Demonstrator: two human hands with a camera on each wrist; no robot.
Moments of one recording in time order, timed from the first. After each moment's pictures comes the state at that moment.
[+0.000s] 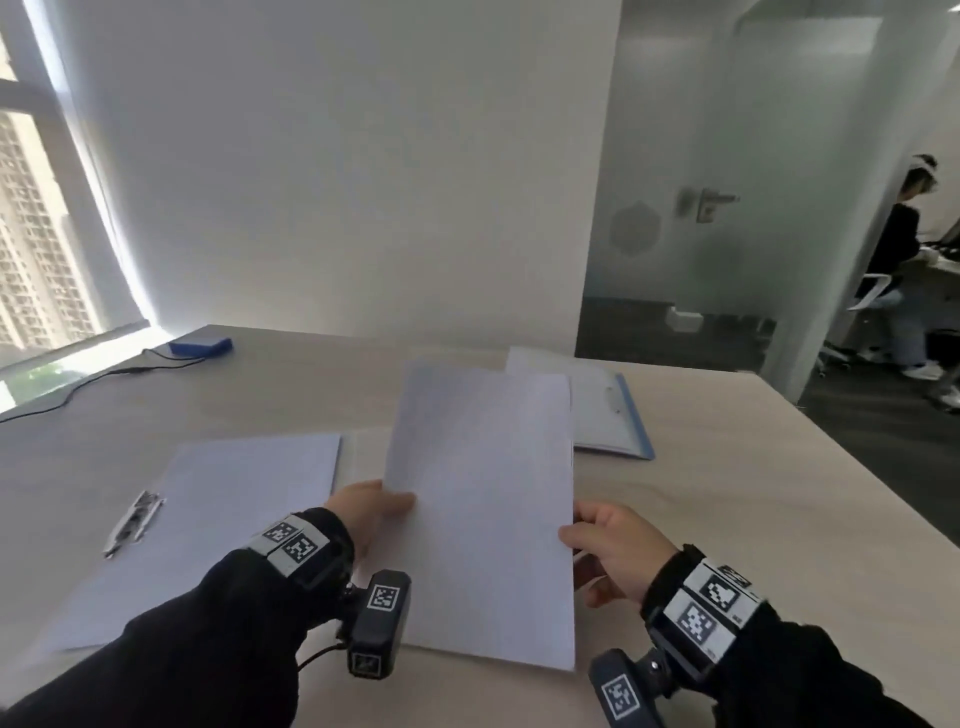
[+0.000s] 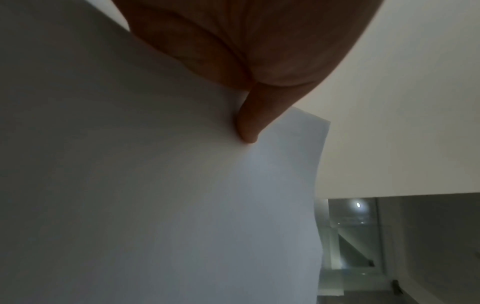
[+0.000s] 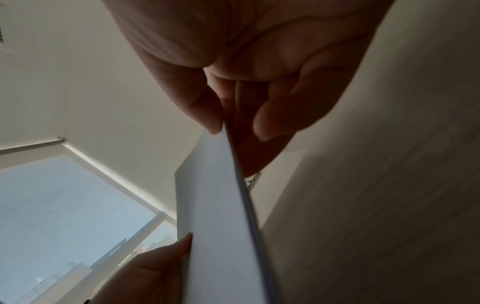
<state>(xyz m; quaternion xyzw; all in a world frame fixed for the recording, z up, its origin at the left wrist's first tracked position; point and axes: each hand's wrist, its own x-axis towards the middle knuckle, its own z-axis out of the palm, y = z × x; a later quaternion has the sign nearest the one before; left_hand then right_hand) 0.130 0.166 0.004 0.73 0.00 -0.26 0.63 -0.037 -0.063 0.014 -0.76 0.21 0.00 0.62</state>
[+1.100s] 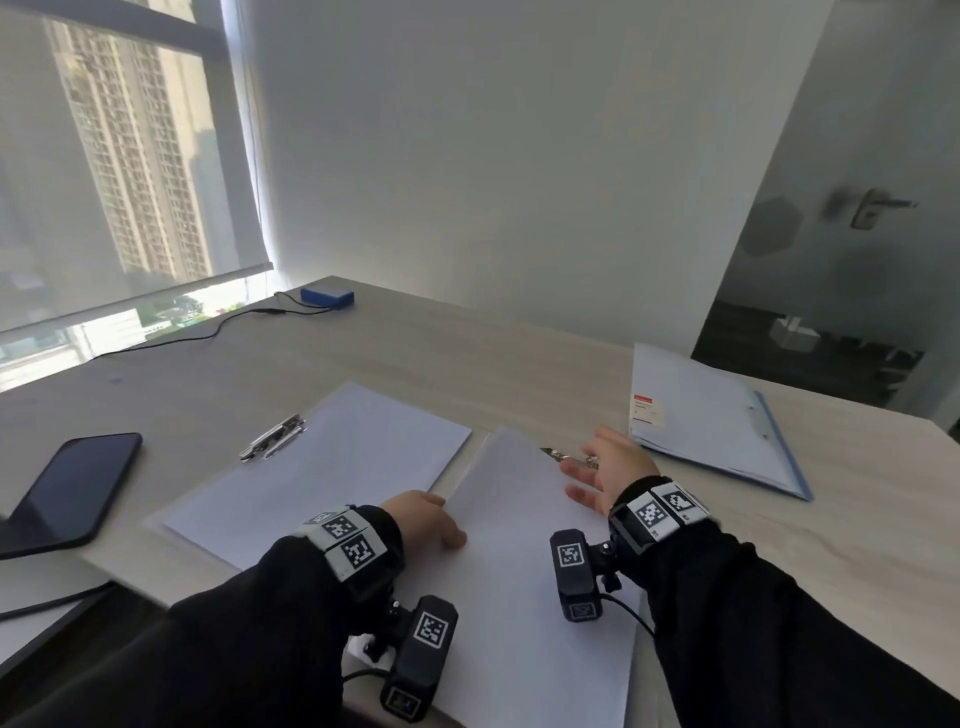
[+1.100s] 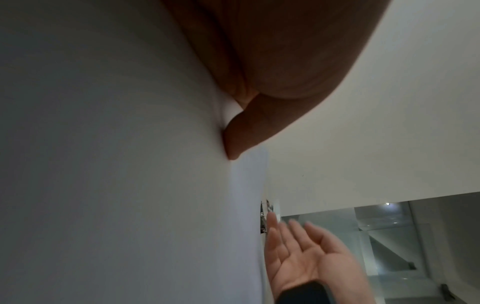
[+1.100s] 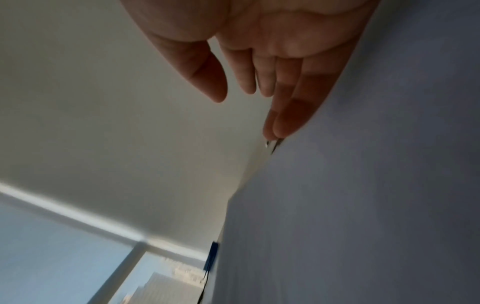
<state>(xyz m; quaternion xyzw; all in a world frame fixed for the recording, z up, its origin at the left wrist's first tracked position) 0.161 0.260 -0.012 0.81 0.03 -0.30 0.50 0.130 0.034 0.019 -0.62 0.29 -0.09 0.73</state>
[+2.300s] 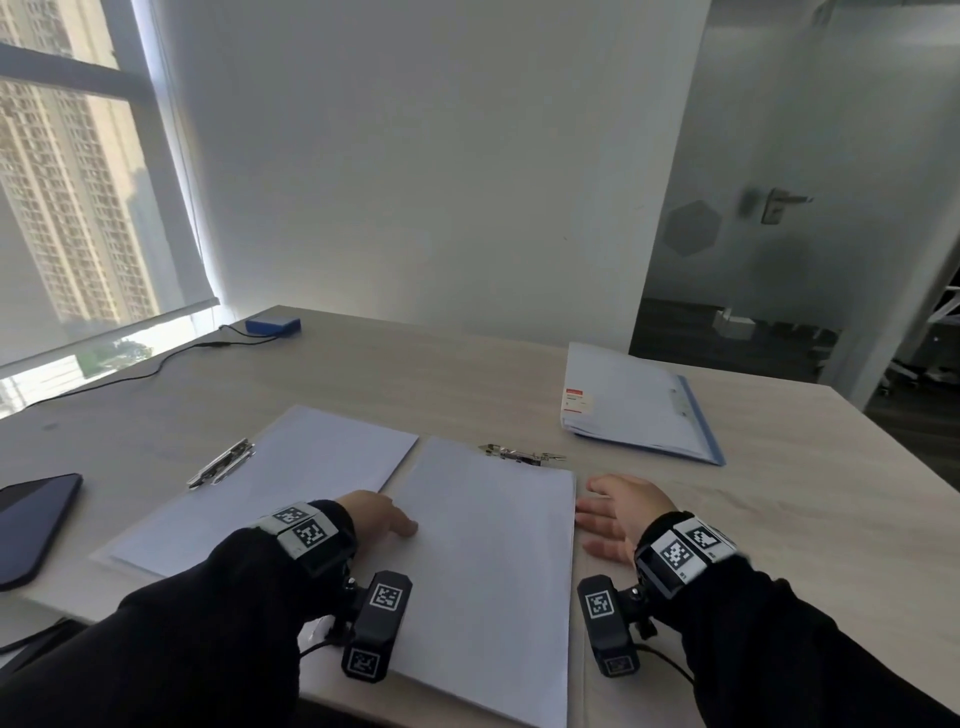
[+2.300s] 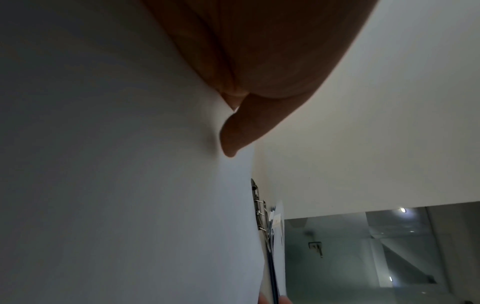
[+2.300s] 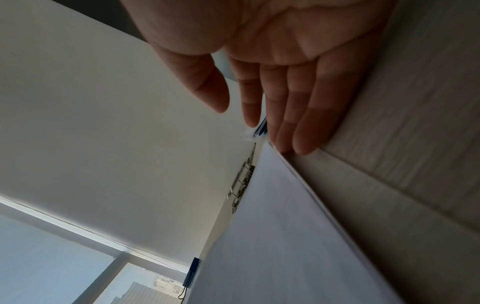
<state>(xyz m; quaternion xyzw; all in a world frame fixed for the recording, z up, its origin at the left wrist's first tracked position) 0.146 0.241 0.002 0.90 0.00 -0.24 0.36 0.035 -0.022 0.009 -0.62 0.36 -0.06 0.69</state>
